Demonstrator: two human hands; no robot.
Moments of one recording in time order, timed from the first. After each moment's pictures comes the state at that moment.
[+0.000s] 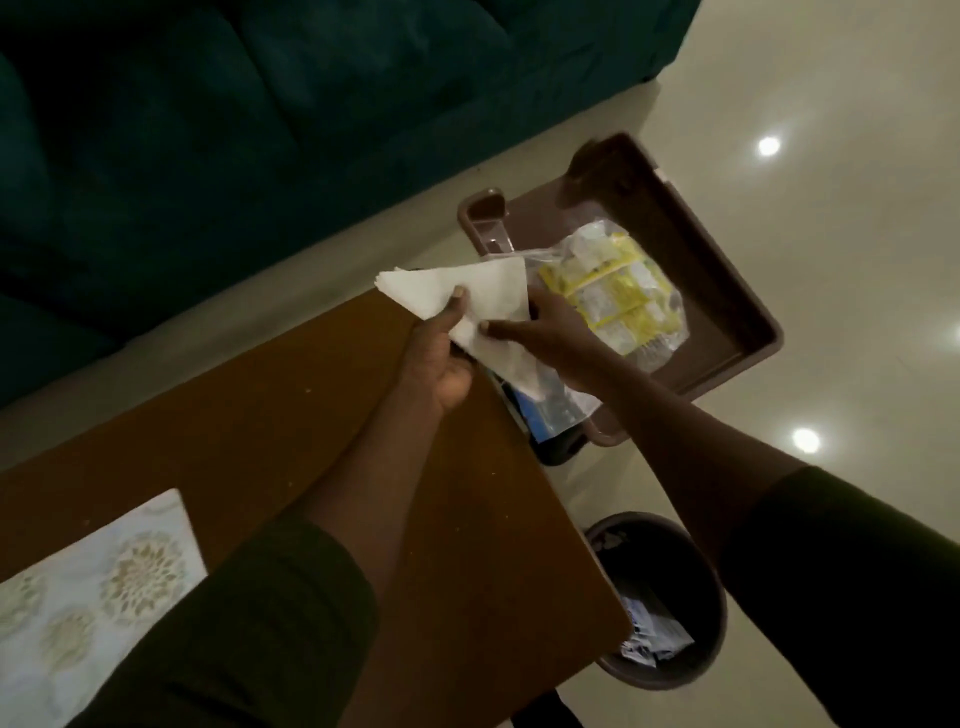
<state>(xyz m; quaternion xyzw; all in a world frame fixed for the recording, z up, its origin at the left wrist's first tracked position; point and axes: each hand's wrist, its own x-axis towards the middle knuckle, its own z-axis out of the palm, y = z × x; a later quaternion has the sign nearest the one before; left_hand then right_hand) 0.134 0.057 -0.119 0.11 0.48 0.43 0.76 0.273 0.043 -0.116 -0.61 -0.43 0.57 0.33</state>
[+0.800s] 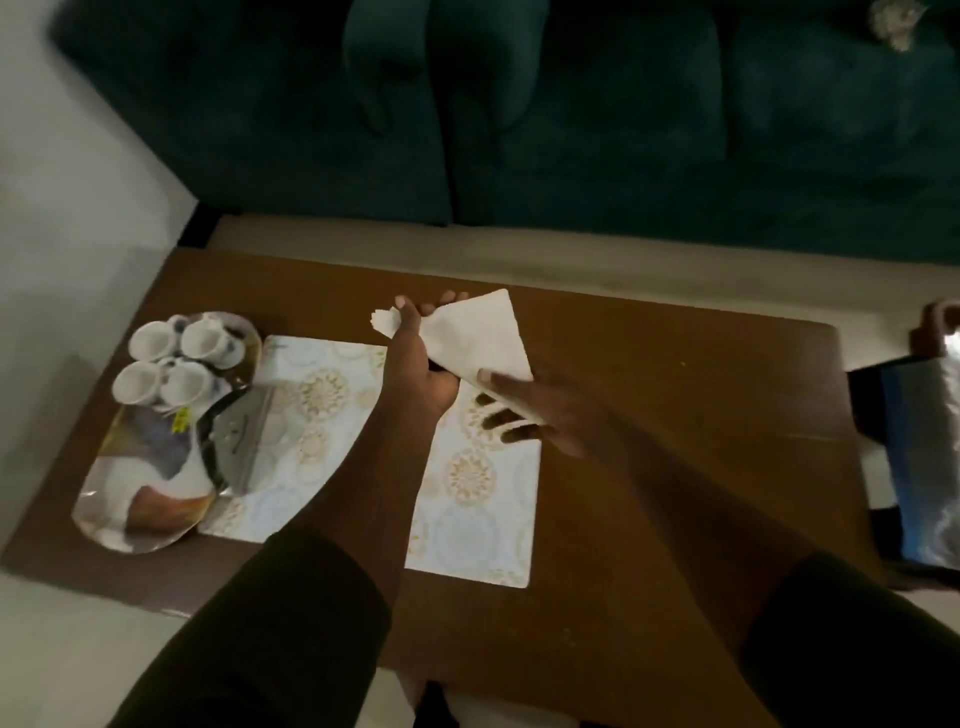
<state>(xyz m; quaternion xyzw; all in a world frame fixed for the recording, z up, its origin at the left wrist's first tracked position) -0.316 -0.108 -0.081 -0.08 0.42 0.73 0.53 -0.165 -0.067 -0.090 -0.42 -0.49 0.76 0.02</state>
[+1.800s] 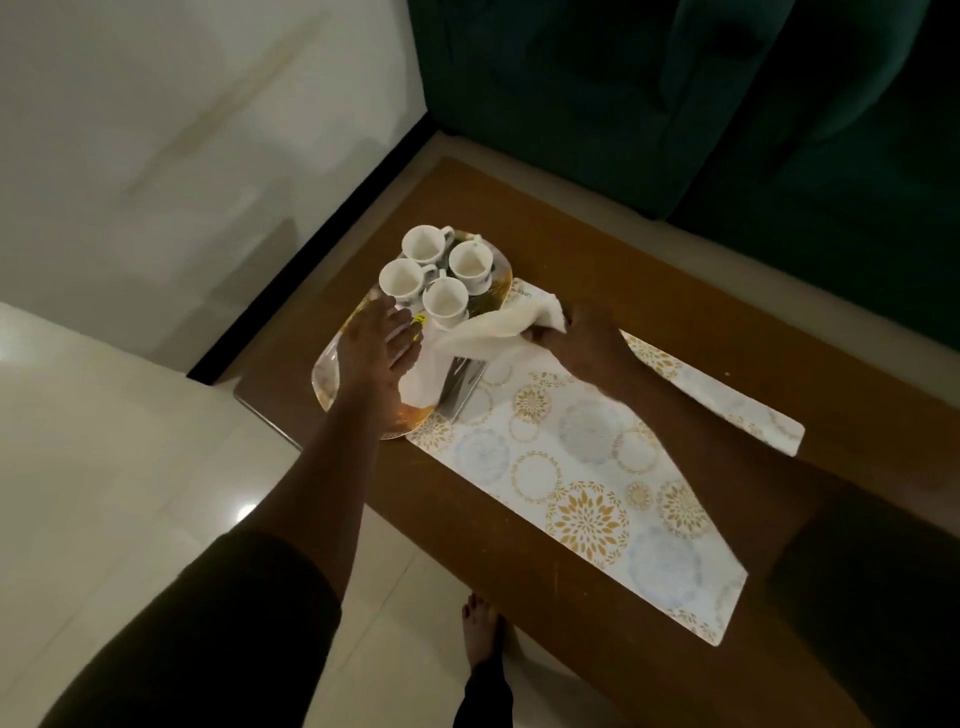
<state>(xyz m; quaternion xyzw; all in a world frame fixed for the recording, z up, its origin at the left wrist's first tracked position) -0.562 -0.353 -0.099 -0.14 0.62 0.71 0.30 -0.436 -0.168 -0.099 -0.31 -0.81 0.50 0.04</state>
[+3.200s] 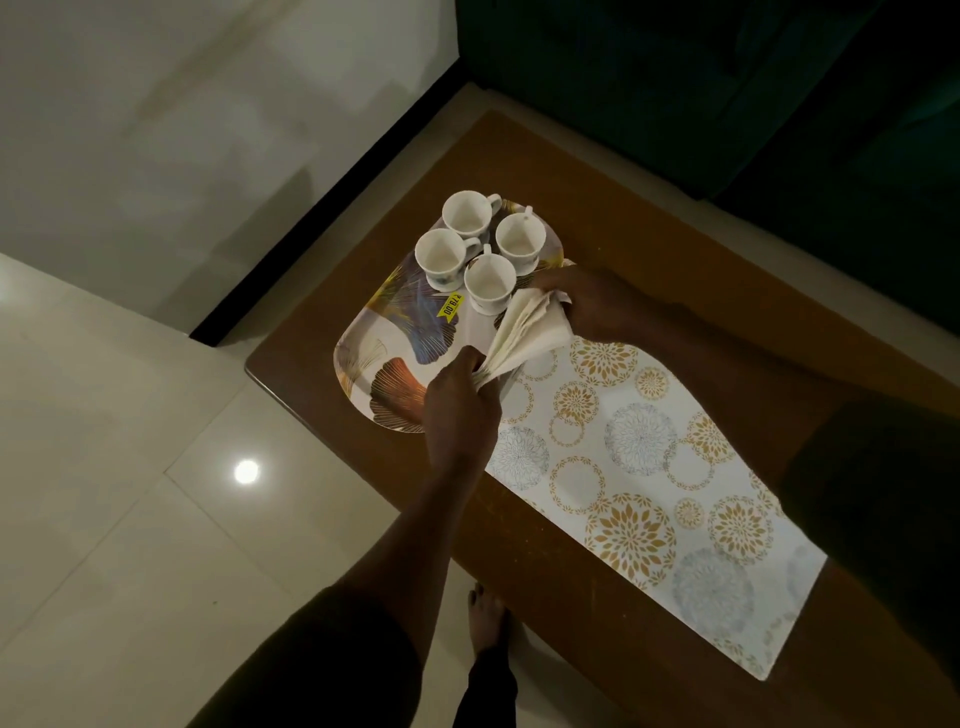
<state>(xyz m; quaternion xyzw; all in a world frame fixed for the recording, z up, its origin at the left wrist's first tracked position) -0.511 -0.357 -0.171 0.16 0.90 0.39 0.08 -0.512 -0.151 -0.131 -0.08 -0.94 0.32 -0.11</state>
